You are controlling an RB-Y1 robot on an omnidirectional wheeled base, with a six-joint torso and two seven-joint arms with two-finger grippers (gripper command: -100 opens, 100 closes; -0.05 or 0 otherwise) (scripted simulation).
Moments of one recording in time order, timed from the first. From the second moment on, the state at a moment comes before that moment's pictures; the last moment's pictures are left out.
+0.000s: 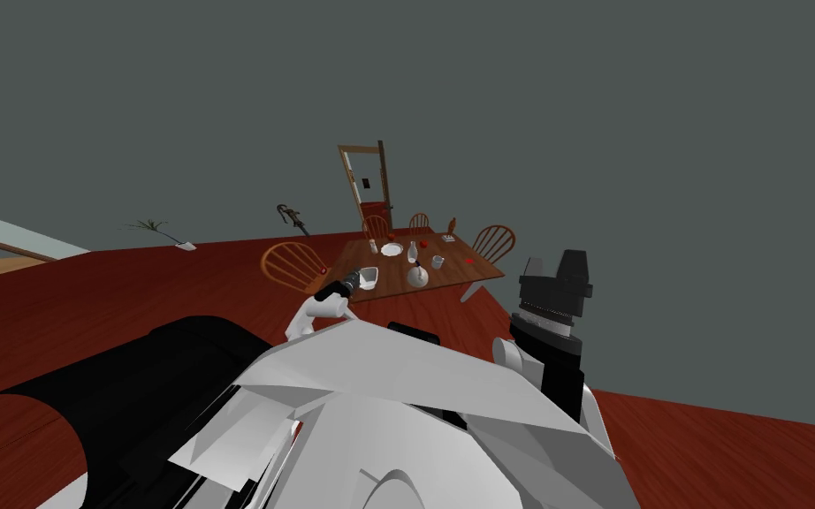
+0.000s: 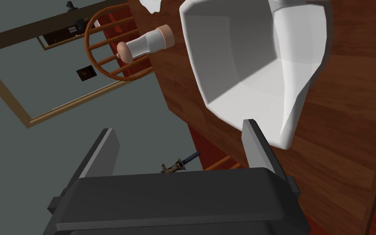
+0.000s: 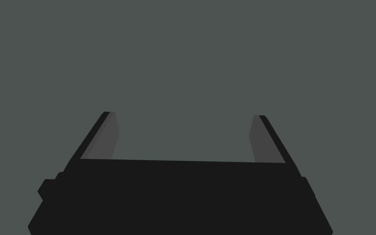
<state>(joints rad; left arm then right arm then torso) 0.50 0.19 0.21 -2.22 0.18 0.74 -0.01 0.51 0.00 -0.07 -2.39 0.09 -0.44 0.06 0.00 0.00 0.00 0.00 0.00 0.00</state>
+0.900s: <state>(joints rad) 0.45 0.19 0.25 -2.17 0.21 0.96 0.05 0.51 0.00 -0.07 -2.39 0.09 -0.44 0.06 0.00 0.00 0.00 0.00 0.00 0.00</state>
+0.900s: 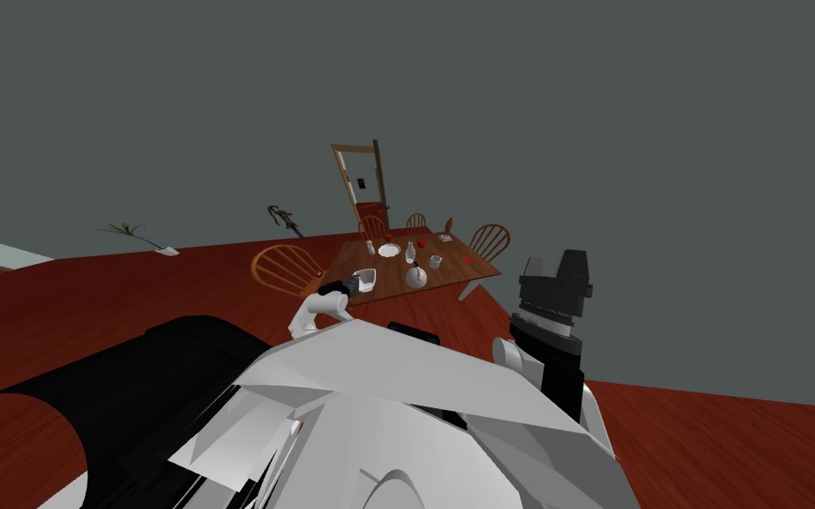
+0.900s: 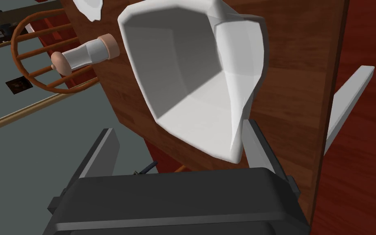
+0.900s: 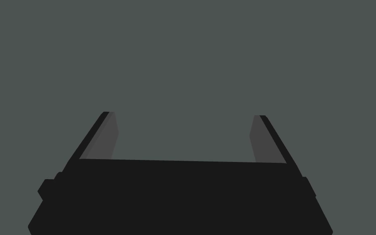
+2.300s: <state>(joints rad) 0.36 0.20 0.30 -2.10 0.25 1.30 0.15 0.51 0.00 -0.07 -2.39 0.09 -0.44 0.06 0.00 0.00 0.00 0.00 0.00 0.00</state>
